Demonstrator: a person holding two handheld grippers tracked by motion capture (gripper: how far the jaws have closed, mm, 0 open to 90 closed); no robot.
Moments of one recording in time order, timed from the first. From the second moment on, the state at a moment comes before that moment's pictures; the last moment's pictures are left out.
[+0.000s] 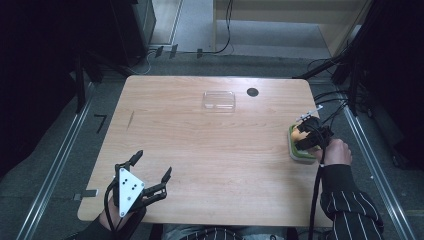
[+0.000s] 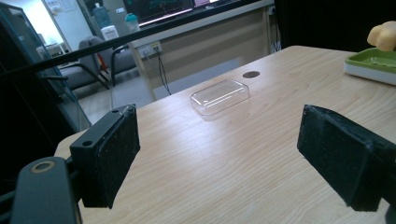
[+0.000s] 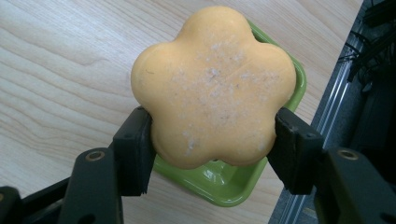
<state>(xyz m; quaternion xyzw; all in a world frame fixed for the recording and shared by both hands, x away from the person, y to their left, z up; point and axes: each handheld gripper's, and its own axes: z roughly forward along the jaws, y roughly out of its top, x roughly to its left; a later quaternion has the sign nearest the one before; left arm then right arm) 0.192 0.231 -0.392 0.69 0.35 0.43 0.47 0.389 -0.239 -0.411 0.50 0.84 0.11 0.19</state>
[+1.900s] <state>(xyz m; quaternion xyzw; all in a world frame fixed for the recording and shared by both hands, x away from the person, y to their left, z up) 0.193 0.230 -0.392 0.69 0.35 0.43 0.46 0.421 -0.258 -0.452 0.51 0.85 0.05 0.14</state>
